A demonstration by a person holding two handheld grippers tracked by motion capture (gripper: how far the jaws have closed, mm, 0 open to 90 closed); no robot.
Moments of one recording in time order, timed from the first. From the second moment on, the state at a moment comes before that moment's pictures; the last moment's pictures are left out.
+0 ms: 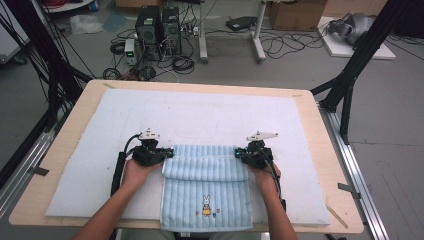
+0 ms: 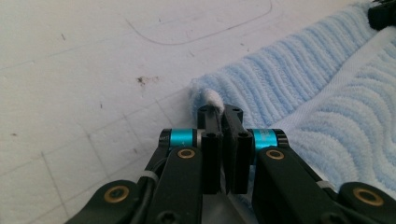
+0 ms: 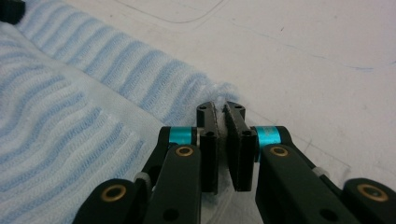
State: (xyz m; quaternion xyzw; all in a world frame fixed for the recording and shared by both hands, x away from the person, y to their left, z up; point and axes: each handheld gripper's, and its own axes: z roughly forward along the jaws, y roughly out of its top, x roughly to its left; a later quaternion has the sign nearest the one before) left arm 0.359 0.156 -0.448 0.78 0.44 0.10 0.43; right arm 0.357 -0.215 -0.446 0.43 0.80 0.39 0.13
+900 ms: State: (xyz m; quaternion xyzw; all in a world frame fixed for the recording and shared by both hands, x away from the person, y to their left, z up) left arm 0.435 0.172 -0.447 0.75 0.45 0.15 0.47; right arm 0.437 -0.190 -0.443 0.46 0.76 0.40 0.20
